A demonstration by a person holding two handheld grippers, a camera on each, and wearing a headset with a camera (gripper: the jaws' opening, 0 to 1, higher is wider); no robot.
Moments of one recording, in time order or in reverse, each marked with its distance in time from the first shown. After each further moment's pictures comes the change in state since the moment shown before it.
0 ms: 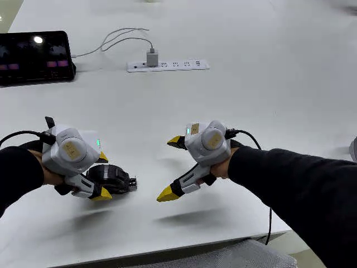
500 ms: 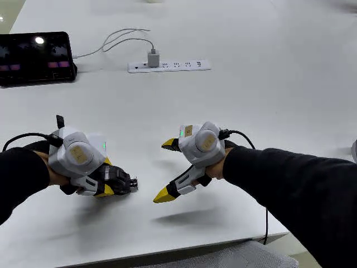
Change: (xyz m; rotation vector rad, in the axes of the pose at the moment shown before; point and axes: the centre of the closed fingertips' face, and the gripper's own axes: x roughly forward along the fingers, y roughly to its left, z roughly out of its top) left arm 0.005 0.002 0.000 0.035 0.024 0.005; right arm 0.011 0.006 0.005 -0.037 0.012 0.027
